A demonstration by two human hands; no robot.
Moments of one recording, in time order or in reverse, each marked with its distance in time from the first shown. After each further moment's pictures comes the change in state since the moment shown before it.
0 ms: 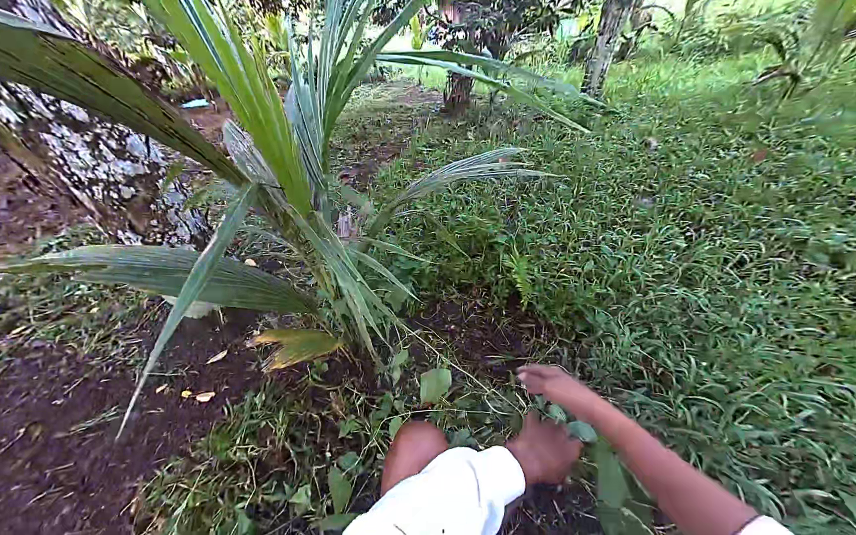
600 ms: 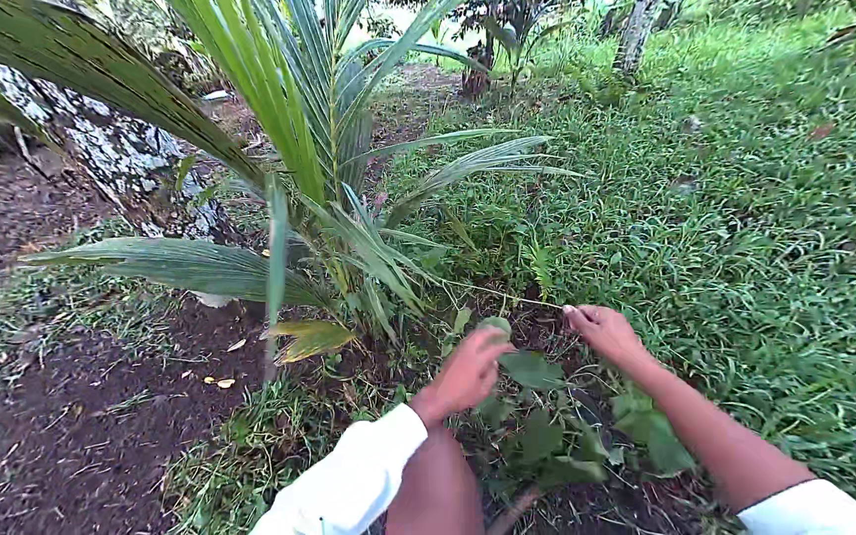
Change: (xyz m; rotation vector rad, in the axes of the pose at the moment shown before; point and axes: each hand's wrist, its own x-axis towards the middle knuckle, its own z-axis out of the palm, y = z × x) left_hand -0.101 -0.118 -0.070 -0.294 0.797 0.029; right_hand 0.028 -0.044 -0.075 -0.390 0.403 -0.195
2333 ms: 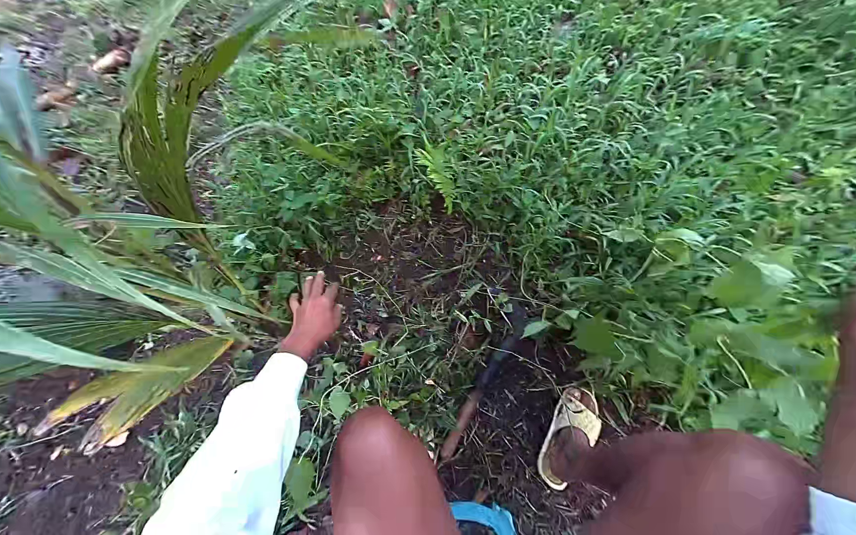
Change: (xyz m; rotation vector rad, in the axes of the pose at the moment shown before) left_hand 0.042 -0.170 0.036 0.476 -0.368 -0.530; right_hand -0.174 0.245 -0.139 0.101 1.019 0.486
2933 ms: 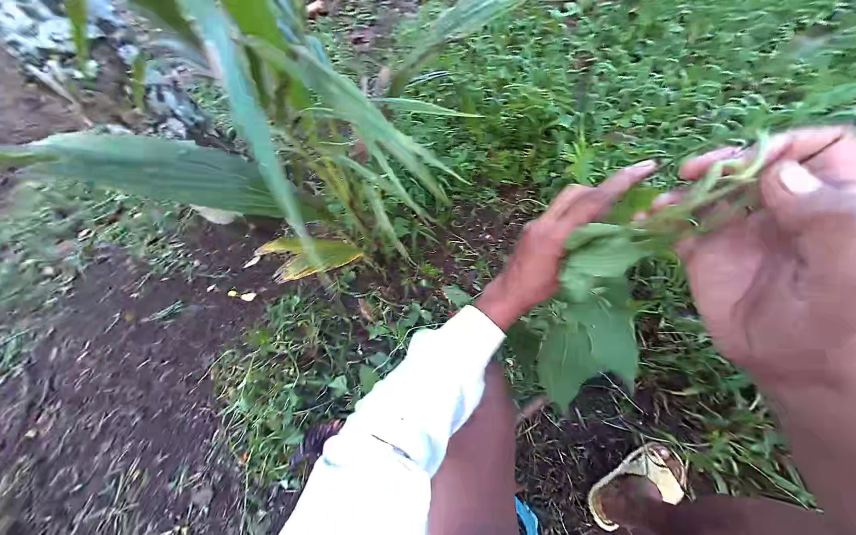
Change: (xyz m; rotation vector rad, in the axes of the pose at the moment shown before) left_hand -0.111 0.159 -0.107 -0.882 0.788 0.718; right_hand -0.223 -0.303 0.067 1.064 -1.018 -0.400
